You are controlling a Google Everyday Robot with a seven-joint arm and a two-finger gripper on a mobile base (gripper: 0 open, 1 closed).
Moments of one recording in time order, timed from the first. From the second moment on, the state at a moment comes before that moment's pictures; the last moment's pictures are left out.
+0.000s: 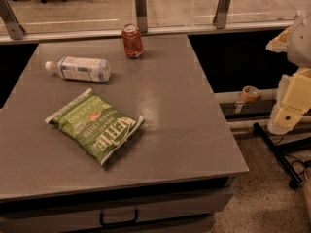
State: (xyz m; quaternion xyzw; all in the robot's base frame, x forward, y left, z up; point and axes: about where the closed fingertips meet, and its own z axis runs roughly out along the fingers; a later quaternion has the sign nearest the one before) arm 0.438 -0.217 0.976 -0.60 0.78 -0.03 0.16
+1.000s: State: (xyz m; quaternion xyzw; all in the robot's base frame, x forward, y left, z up) arm 0.509 -0.184 0.983 -0.58 0.76 0.07 0.29
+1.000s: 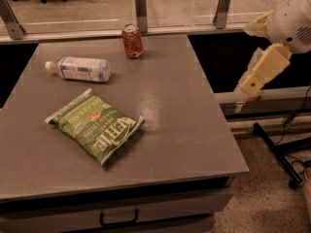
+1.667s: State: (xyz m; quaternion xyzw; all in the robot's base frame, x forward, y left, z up) arm 0.600 -0.127 0.958 -0.46 0.74 0.25 0.43
